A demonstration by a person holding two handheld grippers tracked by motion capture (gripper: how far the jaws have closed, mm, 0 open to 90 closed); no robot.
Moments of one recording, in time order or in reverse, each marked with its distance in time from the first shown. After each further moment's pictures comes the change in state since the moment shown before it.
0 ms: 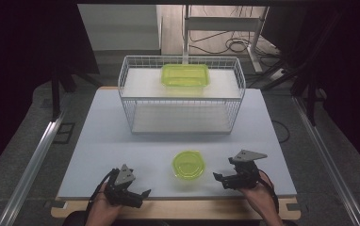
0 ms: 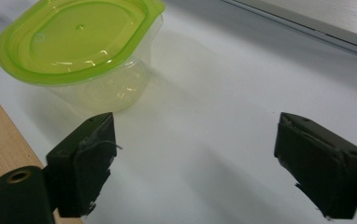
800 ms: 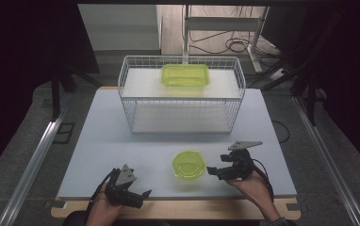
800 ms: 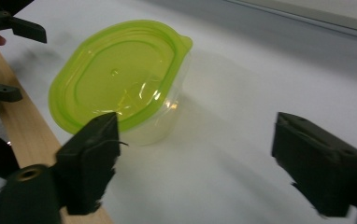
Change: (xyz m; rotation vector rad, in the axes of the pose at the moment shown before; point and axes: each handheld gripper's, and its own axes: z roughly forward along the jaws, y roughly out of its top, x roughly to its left) left arm 0.000 0.000 0.002 0.009 -0.001 0.024; right arm -0.003 0.031 0.008 0.051 0.139 0.123
